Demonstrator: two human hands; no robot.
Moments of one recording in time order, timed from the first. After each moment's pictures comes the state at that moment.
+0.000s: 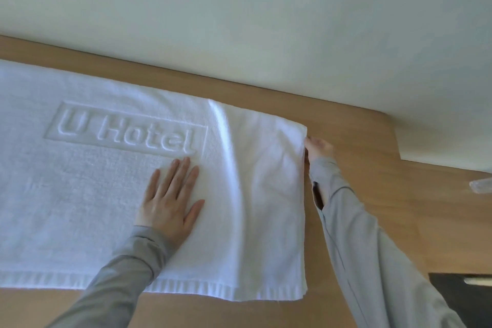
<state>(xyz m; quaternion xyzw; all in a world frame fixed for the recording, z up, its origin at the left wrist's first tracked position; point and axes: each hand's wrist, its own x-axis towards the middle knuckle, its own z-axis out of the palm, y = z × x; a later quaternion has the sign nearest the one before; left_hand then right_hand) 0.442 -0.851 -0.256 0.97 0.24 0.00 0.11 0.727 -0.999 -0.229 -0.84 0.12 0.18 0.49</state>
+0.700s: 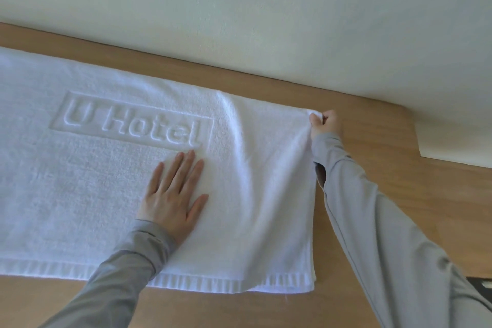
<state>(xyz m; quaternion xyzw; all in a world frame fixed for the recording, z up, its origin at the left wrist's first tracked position) 0.439 -0.853 -0.258 0.97 0.24 0.00 0.10 0.757 -0.974 -0.236 -0.93 -0.02 0.10 0.36</state>
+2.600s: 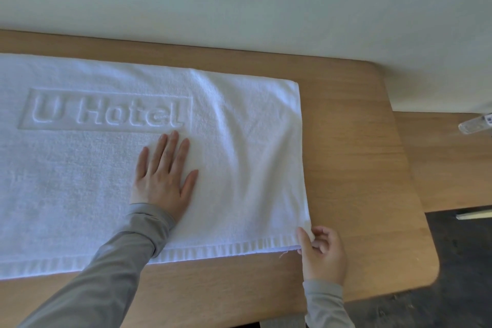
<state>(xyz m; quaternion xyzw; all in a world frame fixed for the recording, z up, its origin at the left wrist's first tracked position) 0.437 -0.852 -0.266 0.97 0.24 0.01 0.10 0.484 -1.136 -0.241 -0.88 0.16 0.05 0.44</state>
